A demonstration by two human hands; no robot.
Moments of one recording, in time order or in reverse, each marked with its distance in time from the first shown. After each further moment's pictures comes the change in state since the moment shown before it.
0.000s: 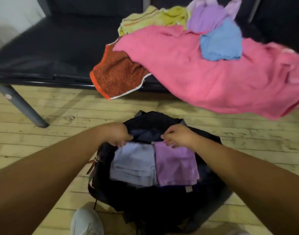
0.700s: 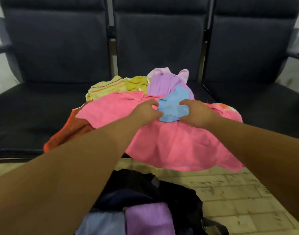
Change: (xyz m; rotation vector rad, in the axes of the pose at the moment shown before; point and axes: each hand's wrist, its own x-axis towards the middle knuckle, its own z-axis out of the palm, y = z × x) left_hand 0.021 0.270 -0.096 -0.192 0.592 0.628; right_hand -0.002 -0.085 -0.257 -0.658 0.637 -0.275
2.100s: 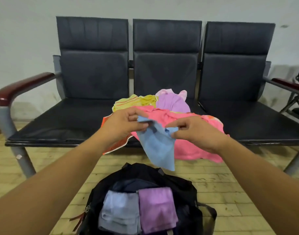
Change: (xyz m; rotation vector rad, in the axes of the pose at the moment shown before) left_hand -0.259 0.036 -0.132 -0.534 -0.027 0.240; right_hand -0.236 -0.120 -0.103 0.733 -0.155 -0.260
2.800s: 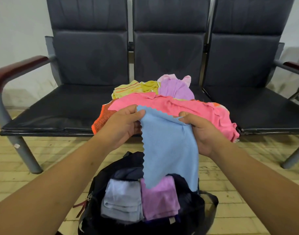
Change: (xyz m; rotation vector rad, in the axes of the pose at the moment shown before) left_hand -0.002 -0.022 0.017 -0.382 0.023 -0.151; right_hand 0.013 0.029 0.033 1.012 0.013 0.186
